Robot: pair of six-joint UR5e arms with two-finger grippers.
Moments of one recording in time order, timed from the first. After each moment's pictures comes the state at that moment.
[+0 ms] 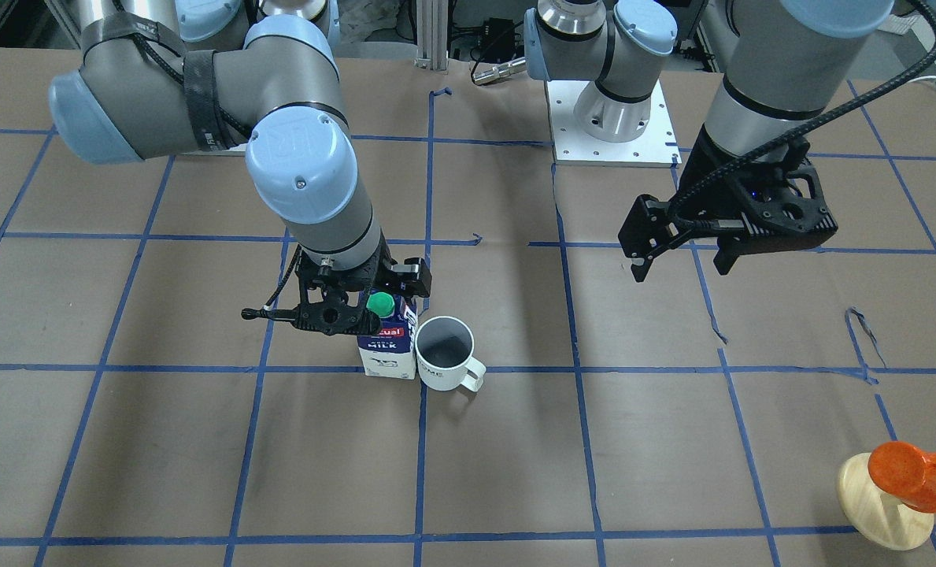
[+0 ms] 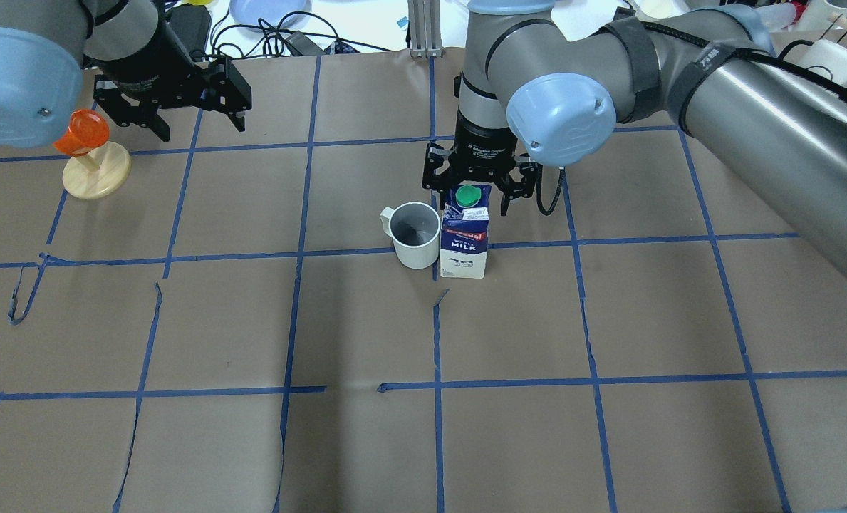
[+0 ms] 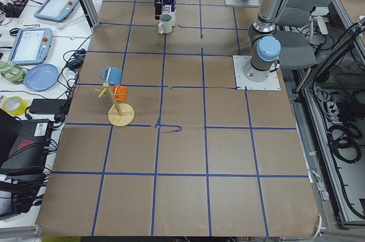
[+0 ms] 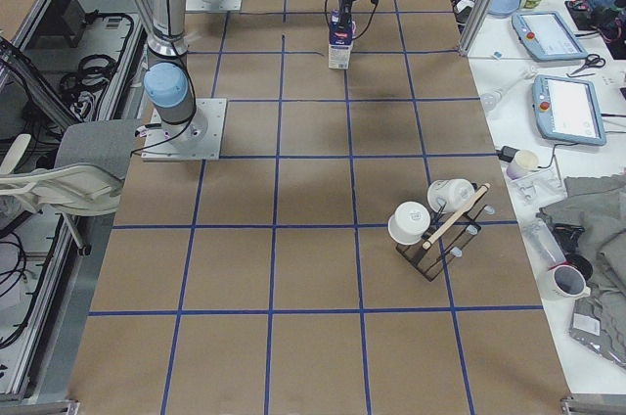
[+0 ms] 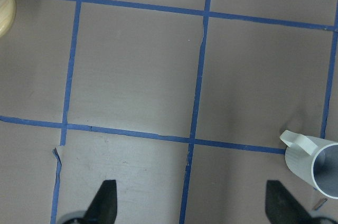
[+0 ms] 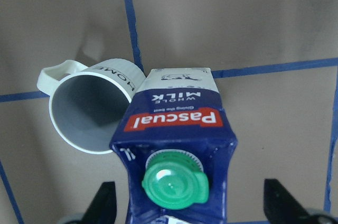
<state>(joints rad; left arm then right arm) -1.53 -1.65 -1.53 -1.40 1.59 -0.05 1.83 -1.24 1.49 -1.72 -1.45 0.36</state>
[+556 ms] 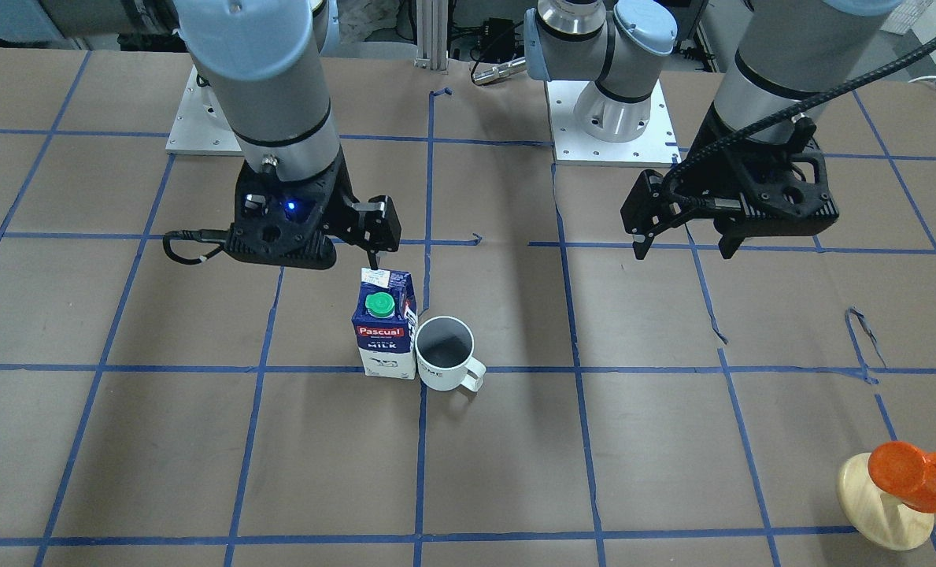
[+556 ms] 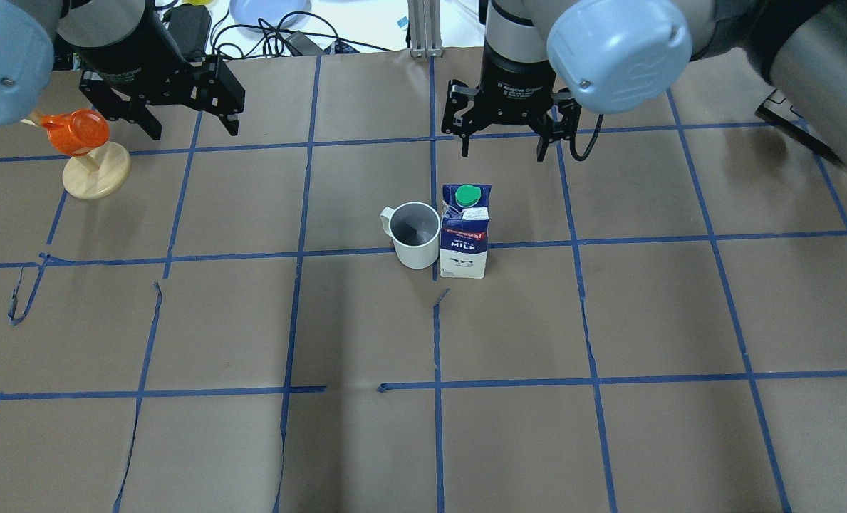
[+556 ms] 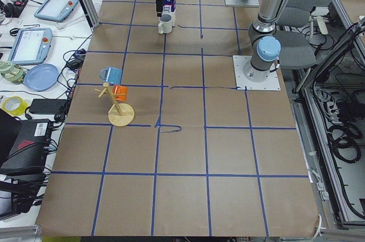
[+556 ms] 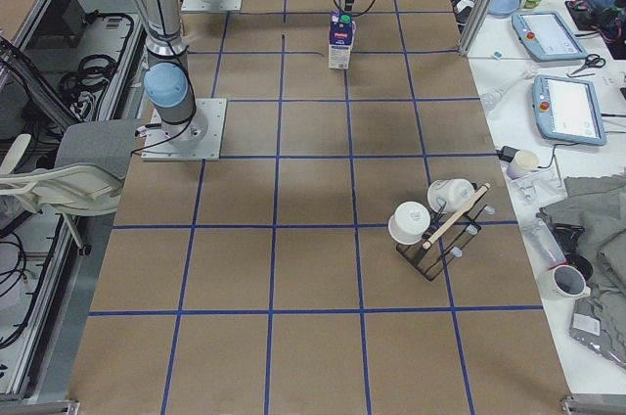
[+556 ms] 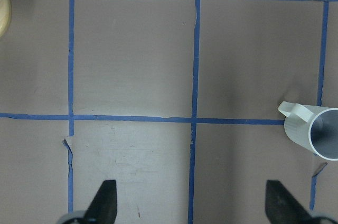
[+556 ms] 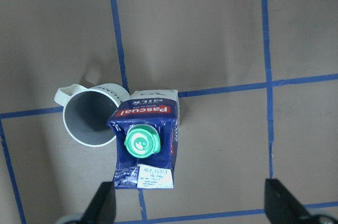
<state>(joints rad) -1.53 -1.65 -1.49 -1.49 1.58 0.01 1.80 -1.35 1.37 -1.59 -1.54 0.34</state>
